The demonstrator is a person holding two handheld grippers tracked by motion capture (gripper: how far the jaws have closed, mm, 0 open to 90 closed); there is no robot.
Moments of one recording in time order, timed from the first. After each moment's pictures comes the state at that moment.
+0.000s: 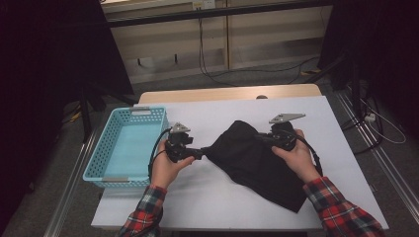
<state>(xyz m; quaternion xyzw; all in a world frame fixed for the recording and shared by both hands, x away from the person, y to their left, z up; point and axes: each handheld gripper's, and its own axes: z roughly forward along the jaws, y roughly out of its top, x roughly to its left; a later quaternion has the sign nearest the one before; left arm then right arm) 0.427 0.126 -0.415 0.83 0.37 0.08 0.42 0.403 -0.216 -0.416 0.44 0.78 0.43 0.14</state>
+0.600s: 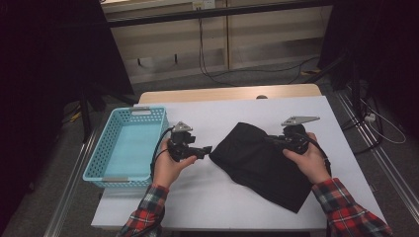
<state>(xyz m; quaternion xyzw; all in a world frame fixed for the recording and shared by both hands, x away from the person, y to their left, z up) 0.428 0.120 -0.412 0.83 0.36 0.08 0.42 0.388 -0.242 -0.414 0.45 0.77 0.43 0.14</state>
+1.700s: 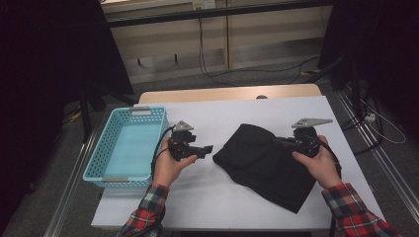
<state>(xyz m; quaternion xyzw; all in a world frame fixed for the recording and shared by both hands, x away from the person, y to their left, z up) 0.428 0.118 -0.409 0.83 0.36 0.08 0.42 0.370 -0.261 -0.407 0.46 0.76 0.43 0.14</state>
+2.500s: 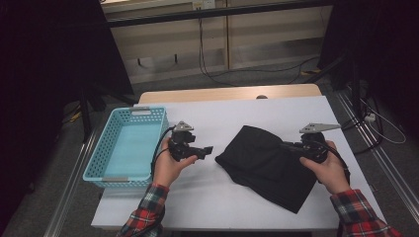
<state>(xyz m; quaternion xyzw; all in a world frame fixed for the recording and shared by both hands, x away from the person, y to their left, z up) 0.428 0.118 -0.411 0.83 0.35 0.08 0.42 0.354 -0.276 -0.412 0.47 0.76 0.42 0.15</state>
